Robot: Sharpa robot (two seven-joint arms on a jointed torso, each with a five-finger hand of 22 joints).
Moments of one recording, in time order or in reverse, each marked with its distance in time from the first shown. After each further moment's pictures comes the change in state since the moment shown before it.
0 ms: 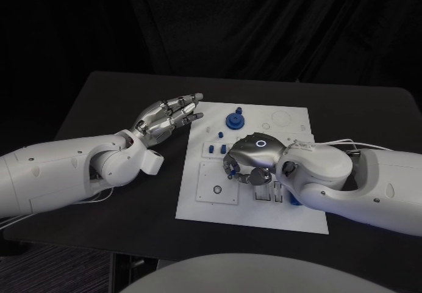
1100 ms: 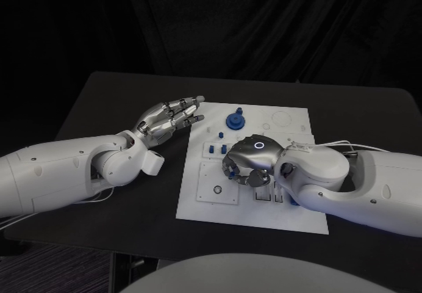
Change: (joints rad) left arm -0.004 0.007 0.000 -0.013 0.000 0.015 -0.021; left_hand 0.000 0.000 0.003 0.003 0.000 0.000 0.000 0.000 0.000 0.000 0.000 -0.001 0.000 0.000 0.000 0.000 0.000 0.000 -0.003 -0.003 0.000 -0.001; right arm -0.010 0.011 0.002 -0.007 -0.001 0.011 -0.004; right_hand -0.004 0.004 -0.001 -0.001 0.000 0.000 0.001 -0.010 -0.003 0.007 0.000 -0.008 -0.003 0.000 0.000 -0.008 0.000 0.000 0.000 0.000 -0.009 0.000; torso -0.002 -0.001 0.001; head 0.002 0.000
